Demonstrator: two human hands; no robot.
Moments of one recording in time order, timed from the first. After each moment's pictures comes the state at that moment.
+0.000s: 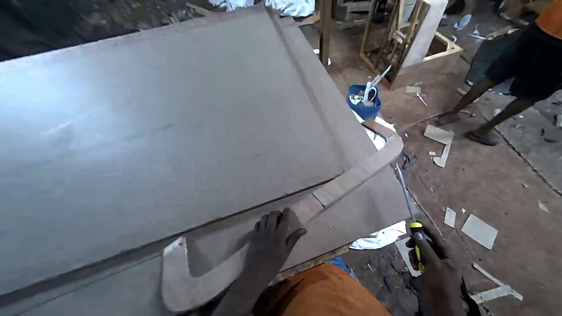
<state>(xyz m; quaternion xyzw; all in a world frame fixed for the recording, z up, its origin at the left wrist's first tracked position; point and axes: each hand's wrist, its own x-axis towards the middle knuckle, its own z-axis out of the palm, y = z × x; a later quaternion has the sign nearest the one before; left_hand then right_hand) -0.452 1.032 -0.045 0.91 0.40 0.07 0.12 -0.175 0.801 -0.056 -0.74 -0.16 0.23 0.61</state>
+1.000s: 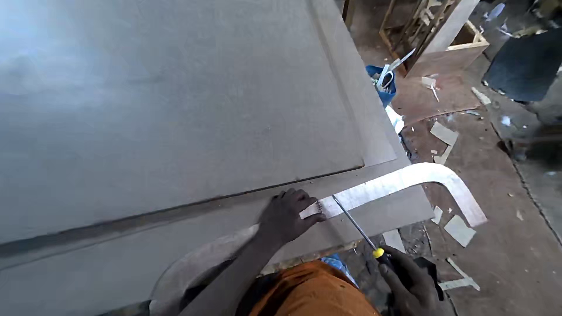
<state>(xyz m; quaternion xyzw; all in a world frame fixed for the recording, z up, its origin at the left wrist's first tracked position) -0.437 1.069 -0.096 0.91 0.33 0.11 0.22 -0.238 0.798 -0.039 -0.76 -0.39 0.32 0.41</state>
